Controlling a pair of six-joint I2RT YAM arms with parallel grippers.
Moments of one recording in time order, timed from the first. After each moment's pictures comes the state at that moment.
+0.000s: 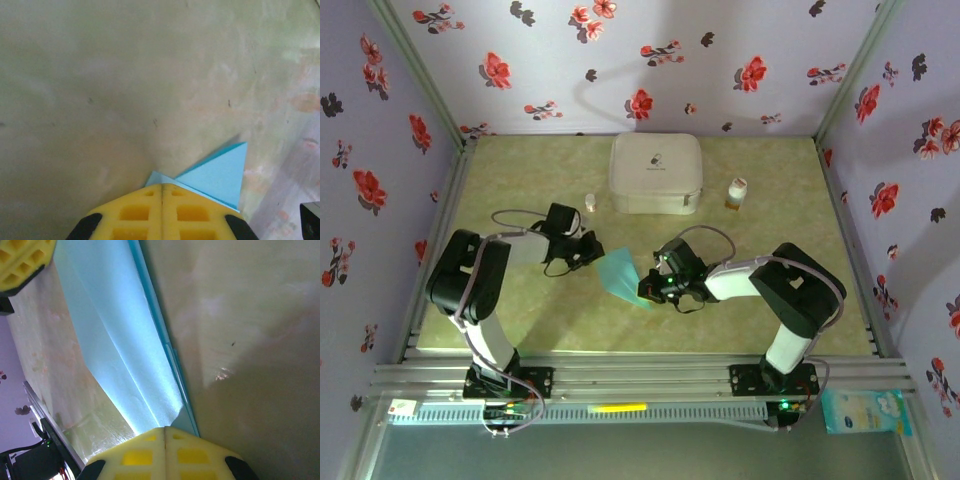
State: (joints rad) left arm -0.38 1.77 0.84 -0.09 0.45 -0.74; right arm 0.78 1.71 0.64 0.20 -0.49 0.98
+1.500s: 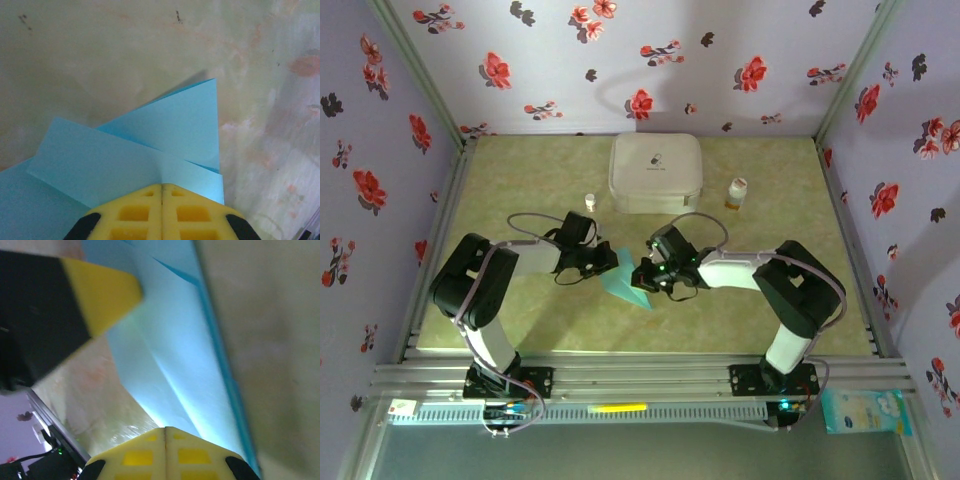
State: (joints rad) left arm -0.52 1.75 0.79 -0.02 0.45 -0.77; right arm 0.79 1.72 0.83 -0.01 -0.48 0.97
